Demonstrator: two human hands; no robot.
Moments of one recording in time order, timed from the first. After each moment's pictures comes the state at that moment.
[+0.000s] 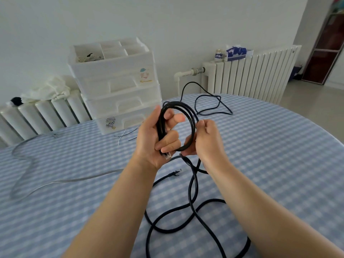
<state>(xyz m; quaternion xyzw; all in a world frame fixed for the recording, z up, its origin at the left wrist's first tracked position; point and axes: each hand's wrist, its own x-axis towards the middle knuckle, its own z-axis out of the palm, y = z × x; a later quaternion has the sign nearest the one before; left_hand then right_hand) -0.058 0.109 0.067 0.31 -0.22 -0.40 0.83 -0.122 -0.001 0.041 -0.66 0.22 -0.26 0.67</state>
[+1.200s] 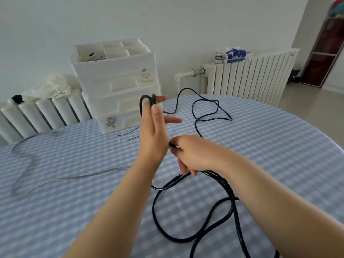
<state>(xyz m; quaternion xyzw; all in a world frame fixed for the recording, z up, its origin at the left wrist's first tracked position) -0.060 0.100 0.055 0.66 -0.34 0.16 0.65 -0.140 0.009 0.074 -0.95 0.02 0.07 0.30</state>
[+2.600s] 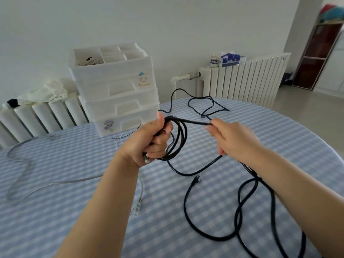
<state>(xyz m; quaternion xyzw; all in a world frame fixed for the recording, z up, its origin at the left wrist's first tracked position) -0.033 0.132 0.063 0.49 -0.33 -0.41 0.69 -0.165 -0.071 0.060 -0.97 0.10 -0.17 0.15</state>
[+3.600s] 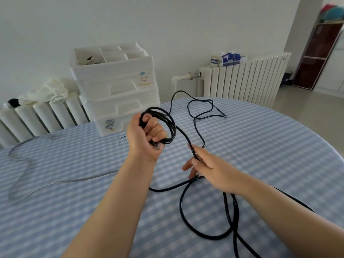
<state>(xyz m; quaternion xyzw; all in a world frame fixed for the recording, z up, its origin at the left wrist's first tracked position) -0.041 0.113 0.064 0.27 -0.07 -0.25 0.93 -0.174 -0.022 0.015 -0.90 0.03 -0.02 0.43</state>
